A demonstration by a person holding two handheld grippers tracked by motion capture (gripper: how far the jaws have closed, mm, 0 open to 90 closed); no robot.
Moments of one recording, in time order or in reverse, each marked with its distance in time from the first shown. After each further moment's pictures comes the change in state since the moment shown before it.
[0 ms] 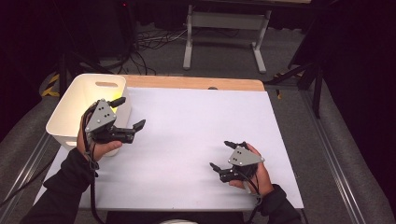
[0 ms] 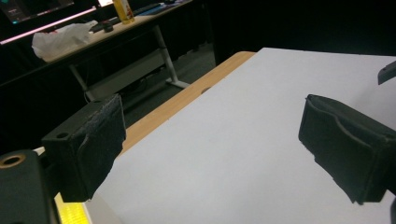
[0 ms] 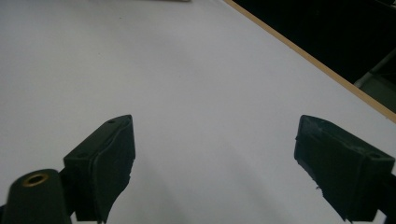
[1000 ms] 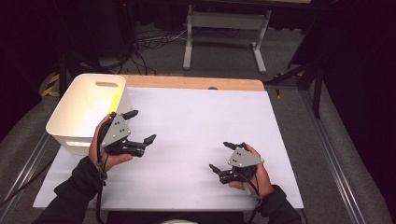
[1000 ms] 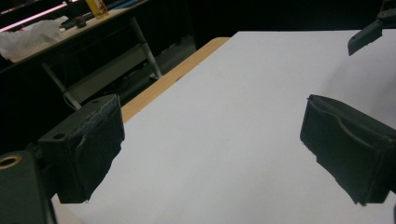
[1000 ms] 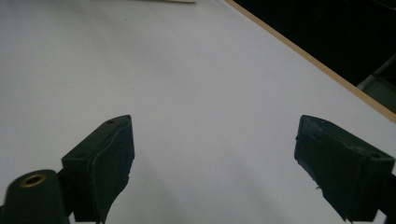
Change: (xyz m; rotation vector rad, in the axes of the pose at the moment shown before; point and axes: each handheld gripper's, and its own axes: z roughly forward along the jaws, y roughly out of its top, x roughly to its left) left arm -0.031 -0.021 0.015 0.025 -0.072 0.056; right arm 0.003 0.000 -0.001 -0.006 0.009 -0.007
